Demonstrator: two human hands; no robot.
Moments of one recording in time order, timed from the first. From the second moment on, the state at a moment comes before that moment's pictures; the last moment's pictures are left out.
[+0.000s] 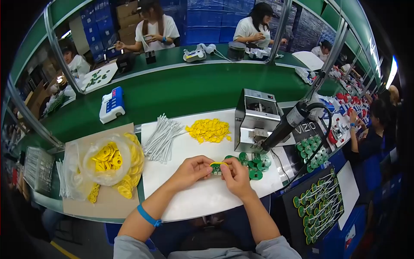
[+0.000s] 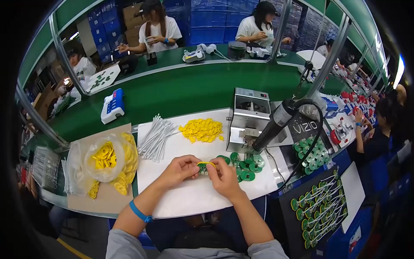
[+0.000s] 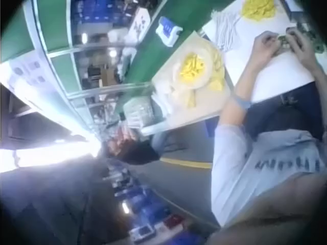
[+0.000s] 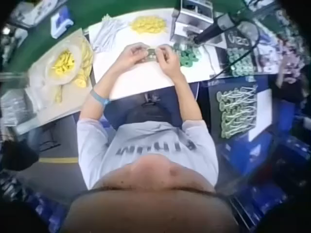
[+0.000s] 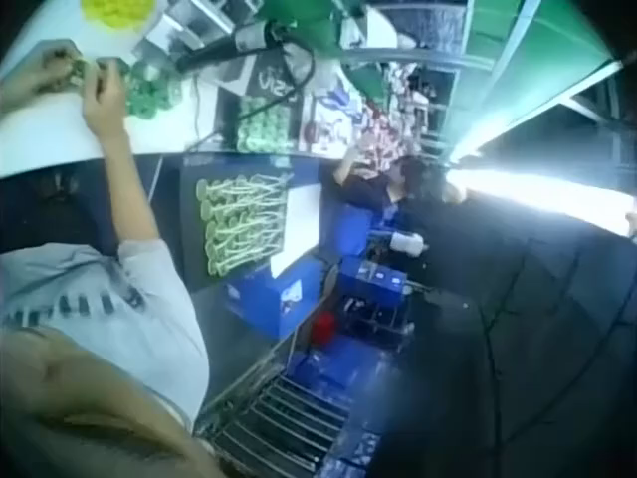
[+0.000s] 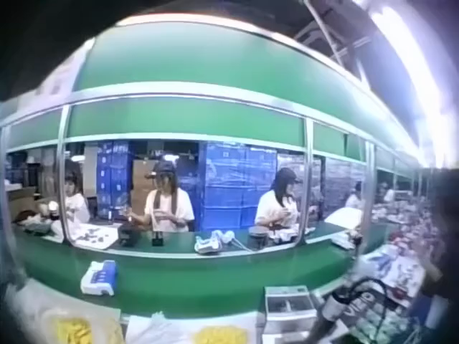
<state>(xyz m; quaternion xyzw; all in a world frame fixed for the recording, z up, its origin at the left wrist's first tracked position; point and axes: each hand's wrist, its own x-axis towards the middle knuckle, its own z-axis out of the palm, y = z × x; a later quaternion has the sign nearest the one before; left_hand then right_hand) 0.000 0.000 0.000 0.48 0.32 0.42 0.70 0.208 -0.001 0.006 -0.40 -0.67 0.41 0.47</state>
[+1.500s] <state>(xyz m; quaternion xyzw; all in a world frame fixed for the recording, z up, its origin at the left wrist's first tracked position) 0.044 0.017 0.016 0.80 0.43 0.38 0.16 0.317 0.090 0.079 -0.23 -0.58 0.42 0.66</state>
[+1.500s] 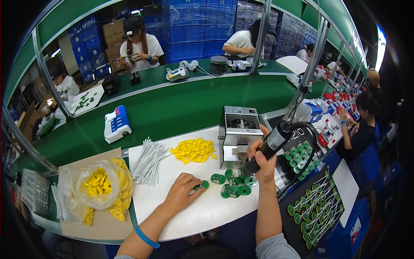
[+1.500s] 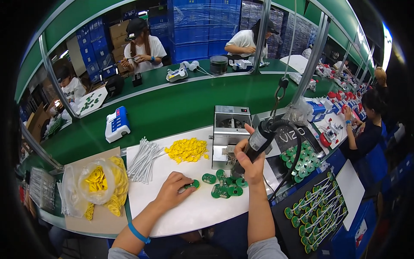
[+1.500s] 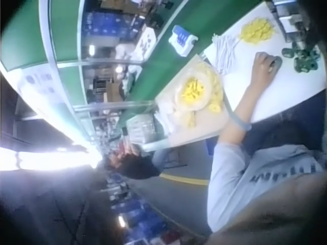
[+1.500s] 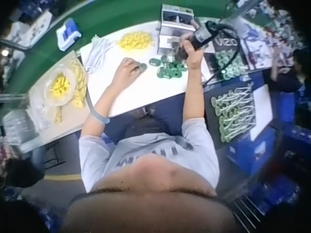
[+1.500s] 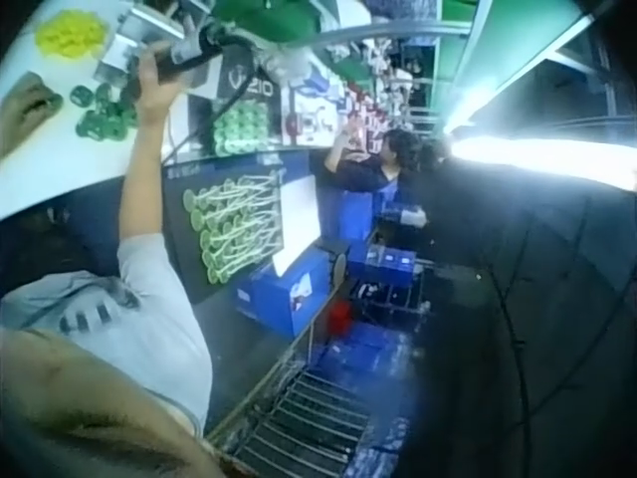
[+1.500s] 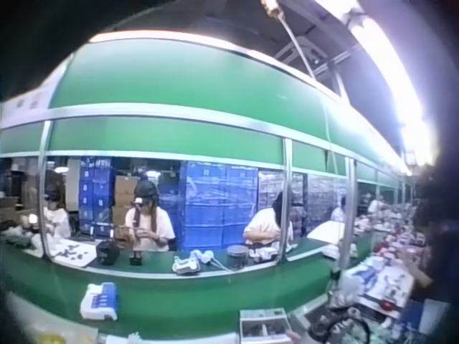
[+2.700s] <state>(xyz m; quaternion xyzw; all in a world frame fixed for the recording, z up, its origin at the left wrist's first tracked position) 0.029 0.042 -0.011 0.79 0.44 0.38 0.18 0.258 0.134 0.103 -0.35 -0.53 0.28 0.72</state>
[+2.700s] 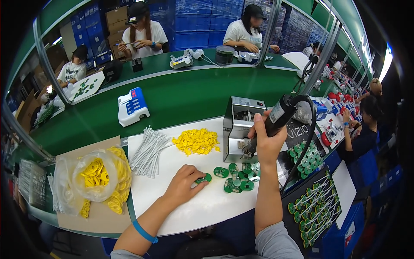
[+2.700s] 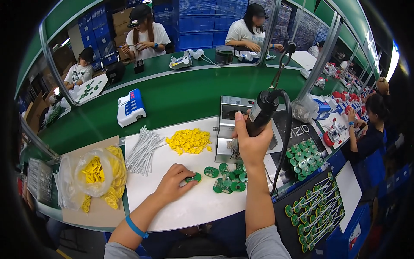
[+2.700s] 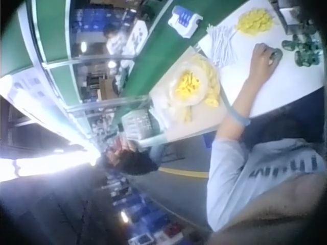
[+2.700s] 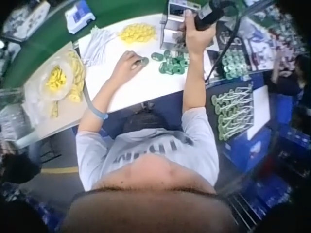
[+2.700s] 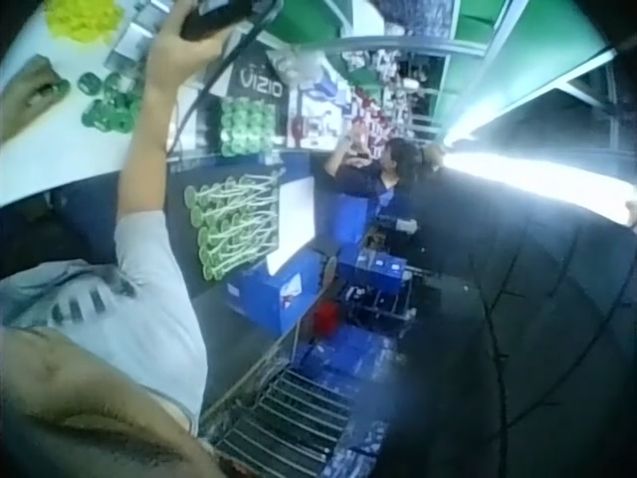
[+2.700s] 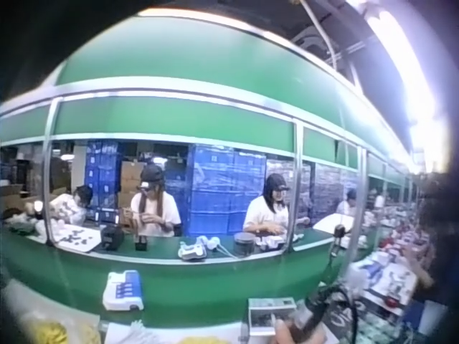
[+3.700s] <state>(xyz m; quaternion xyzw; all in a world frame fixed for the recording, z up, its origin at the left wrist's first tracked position) -0.001 -0.015 0.046 0.79 0.44 0.37 0.21 0.247 0.092 0.126 -0.24 -0.55 0.32 0.73</state>
